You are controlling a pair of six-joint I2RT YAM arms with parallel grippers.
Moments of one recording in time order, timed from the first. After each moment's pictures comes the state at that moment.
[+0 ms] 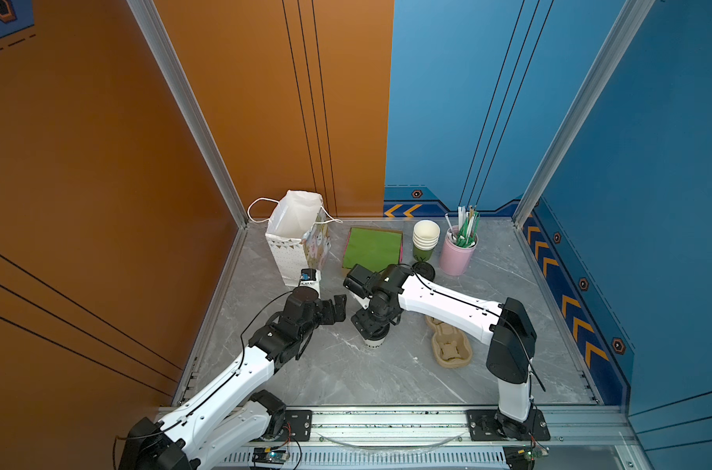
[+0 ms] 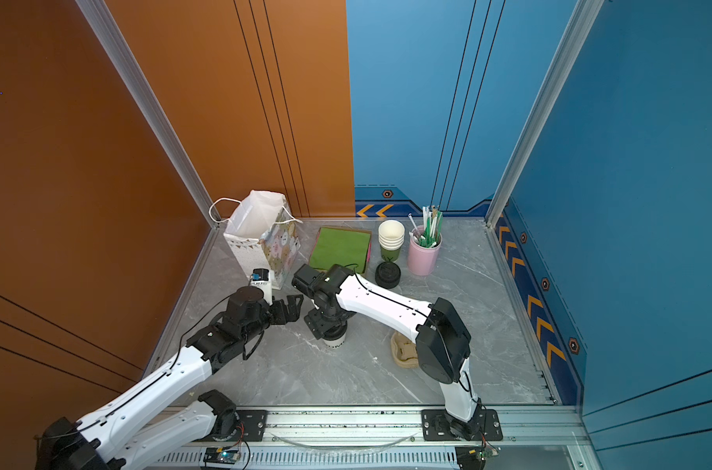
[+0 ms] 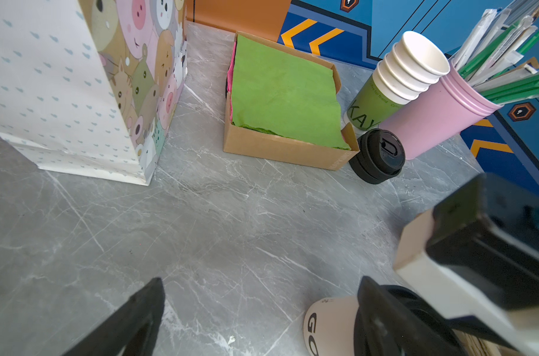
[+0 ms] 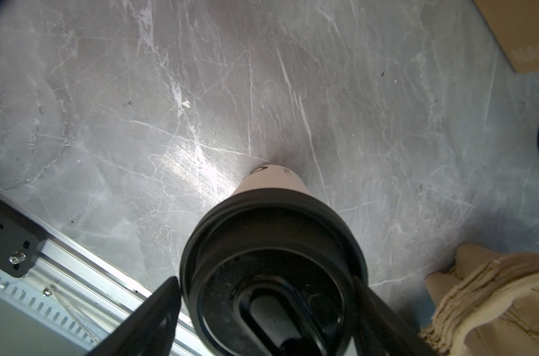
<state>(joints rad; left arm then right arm) -0.52 0.92 0.59 -0.23 -0.13 -0.49 0.98 1.94 1.75 -1.18 0.01 0.32</state>
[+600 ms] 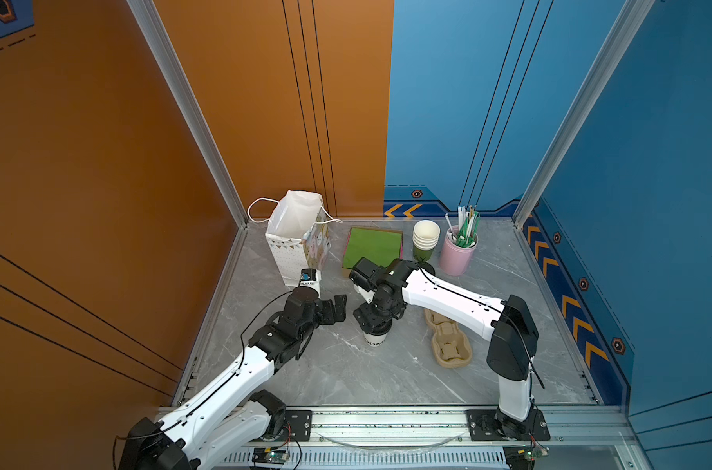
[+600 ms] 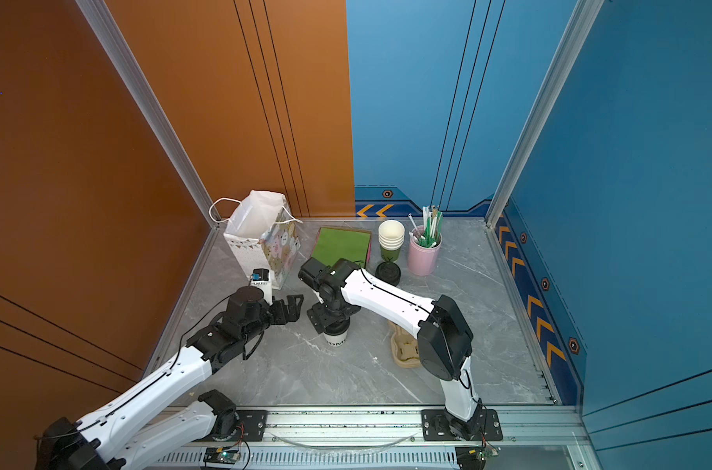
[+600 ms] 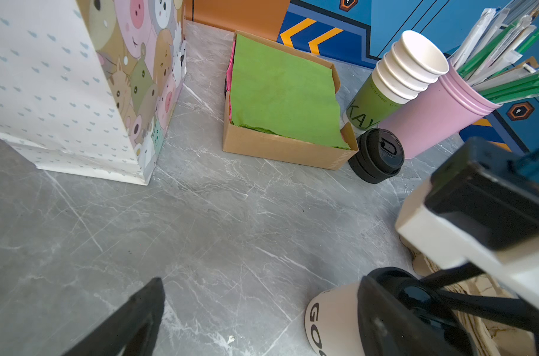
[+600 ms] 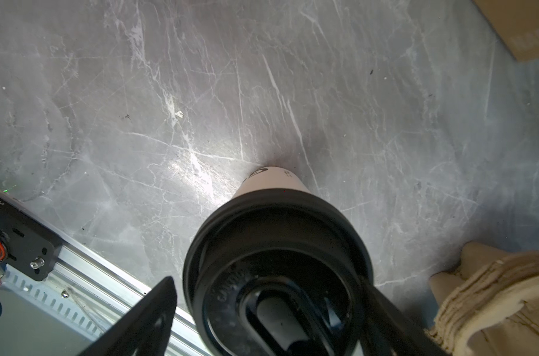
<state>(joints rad) -0.52 0.92 0.59 -0.23 -0.13 -0.49 0.94 1.94 1.75 -1.17 -0.04 0.34</state>
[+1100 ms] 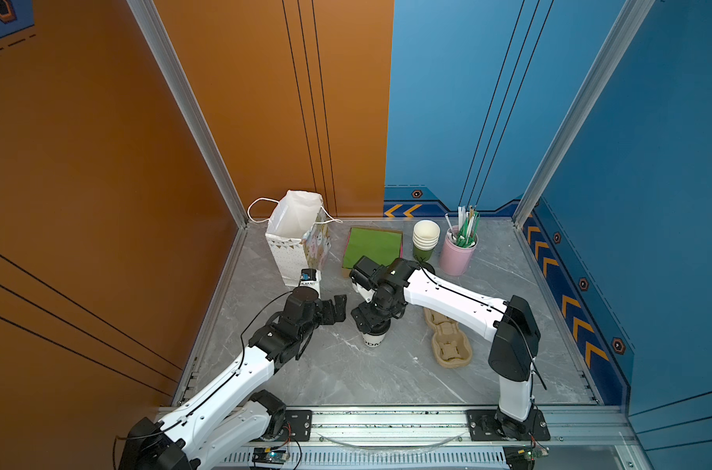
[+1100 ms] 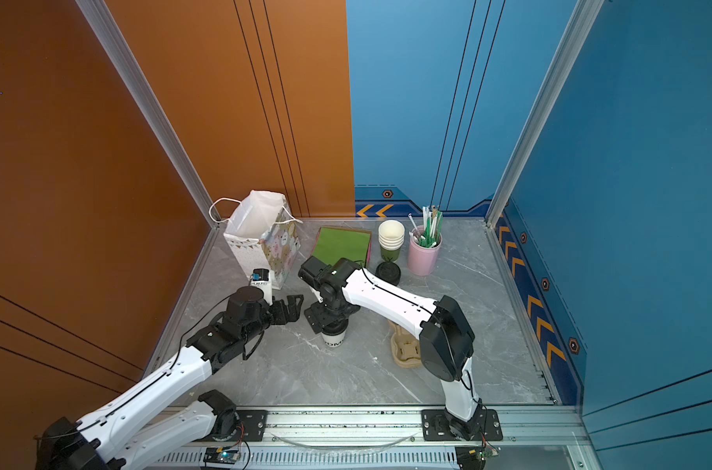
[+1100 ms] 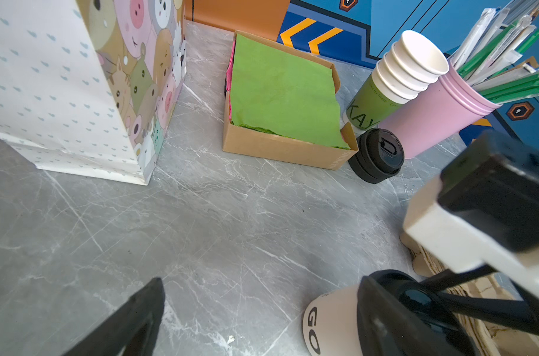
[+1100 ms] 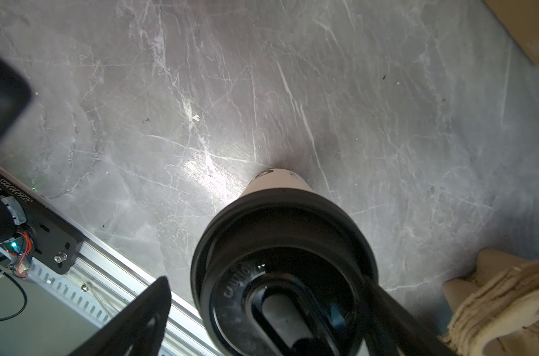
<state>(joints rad) -0.52 0.92 0.59 -0.23 -0.13 -0.49 0.94 1.93 1.75 -1.16 -0.08 0.34</state>
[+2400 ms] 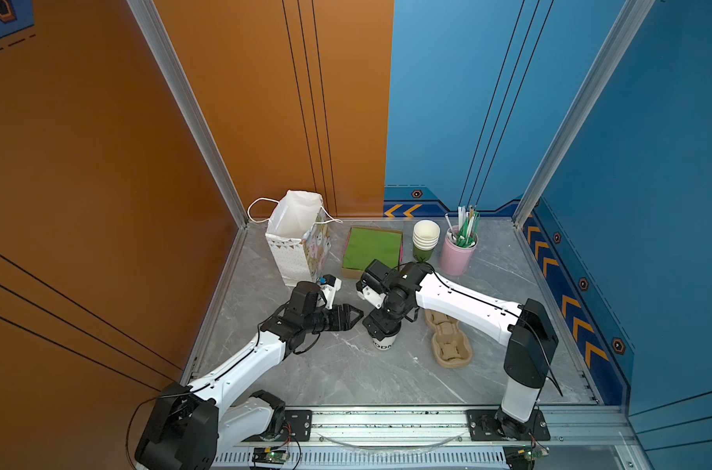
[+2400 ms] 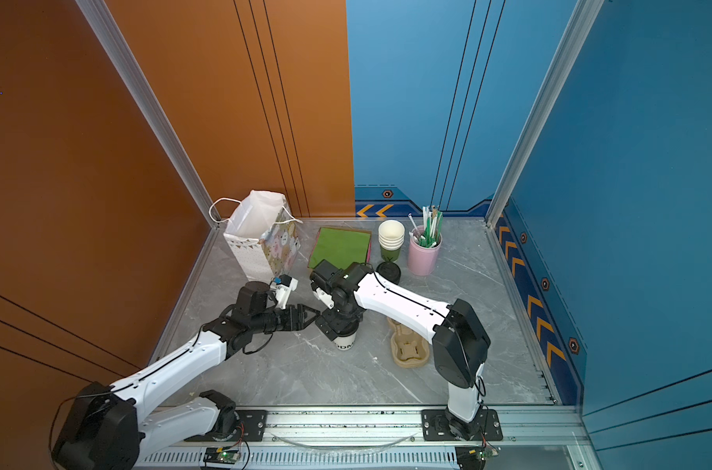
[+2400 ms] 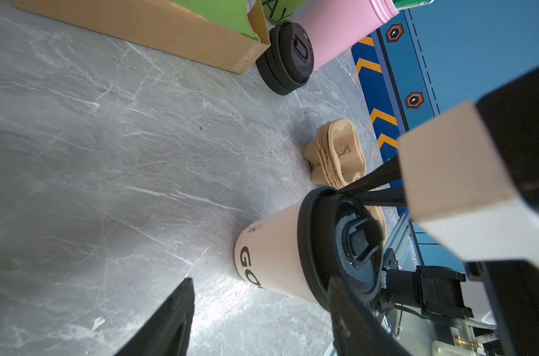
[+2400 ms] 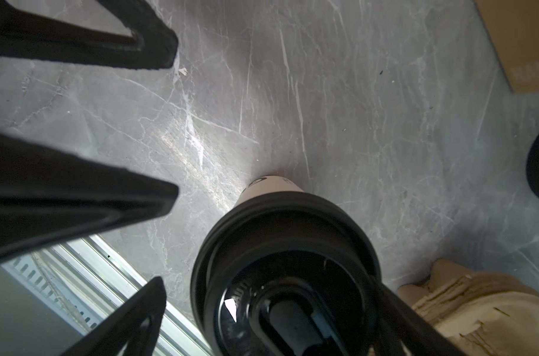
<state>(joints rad) -0.42 1.12 0.57 -0.11 0.51 -0.56 0.91 1.82 1.59 -1.10 -0.06 0.10</state>
